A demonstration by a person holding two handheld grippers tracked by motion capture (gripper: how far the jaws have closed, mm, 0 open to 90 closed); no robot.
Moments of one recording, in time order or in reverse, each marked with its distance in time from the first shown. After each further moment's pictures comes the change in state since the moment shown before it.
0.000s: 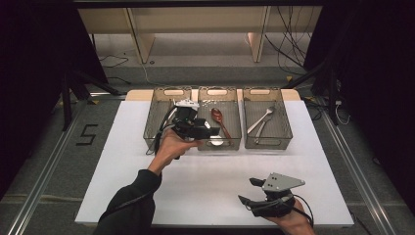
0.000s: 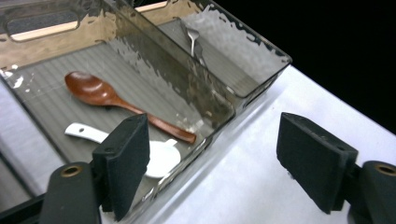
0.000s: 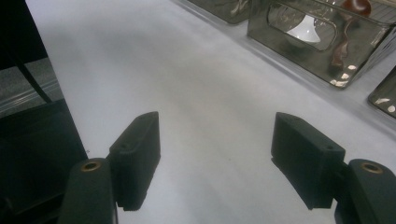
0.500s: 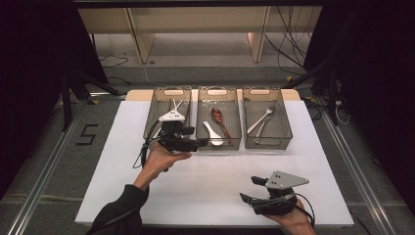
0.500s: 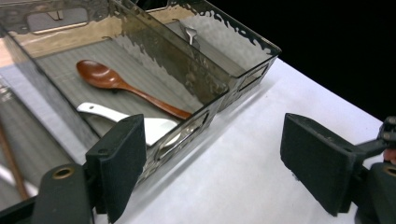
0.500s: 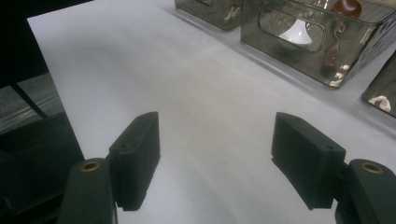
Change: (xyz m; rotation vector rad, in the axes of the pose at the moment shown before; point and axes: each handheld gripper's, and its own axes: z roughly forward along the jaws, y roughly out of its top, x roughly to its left) left arm 0.000 -0.038 -0.035 -0.073 -0.007 0.013; right arm -0.005 -0.001 -0.003 -0.031 0.001 0.049
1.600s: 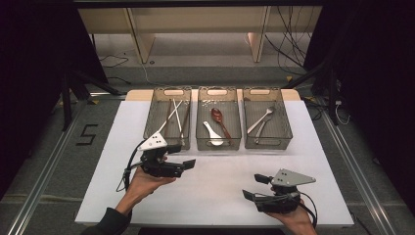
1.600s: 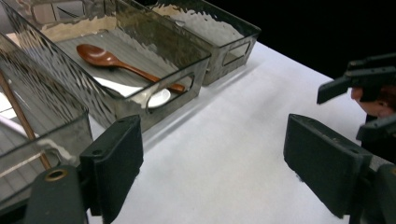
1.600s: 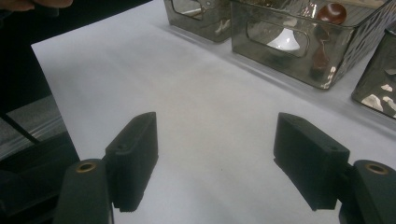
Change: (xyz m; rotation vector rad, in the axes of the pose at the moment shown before) left arm -0.015 -0.055 -0.041 -0.052 -0.013 0.065; right arm -0.008 -0.002 -0.005 -0.055 0.004 0.069
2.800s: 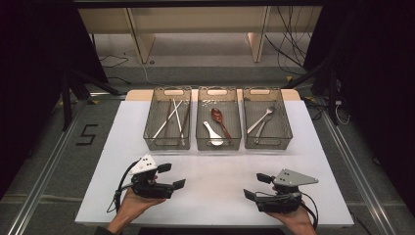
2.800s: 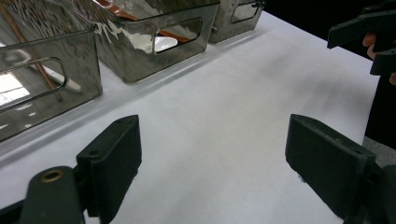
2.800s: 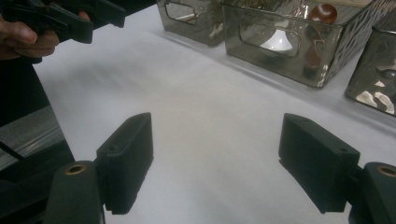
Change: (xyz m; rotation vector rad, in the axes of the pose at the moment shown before) left arm 0.000 -0.055 -0.017 0.024 0.036 -0.020; right arm -0.001 -0.003 -0.002 -0.018 -0.014 0.031
